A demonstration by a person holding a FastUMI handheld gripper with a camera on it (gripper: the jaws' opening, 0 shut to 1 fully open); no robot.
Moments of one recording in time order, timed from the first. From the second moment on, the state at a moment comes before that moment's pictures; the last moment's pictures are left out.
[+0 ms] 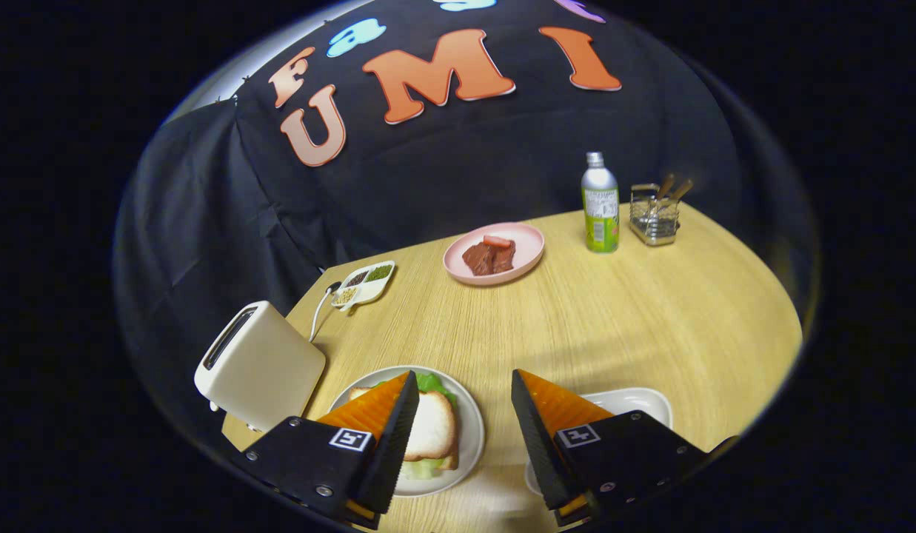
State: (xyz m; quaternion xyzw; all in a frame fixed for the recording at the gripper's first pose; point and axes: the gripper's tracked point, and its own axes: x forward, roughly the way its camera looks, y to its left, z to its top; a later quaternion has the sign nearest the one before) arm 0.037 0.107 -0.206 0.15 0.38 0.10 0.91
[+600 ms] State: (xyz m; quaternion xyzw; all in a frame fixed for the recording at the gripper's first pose) arm 0.047 0.057 -0.045 0.07 0.11 0.07 0.99
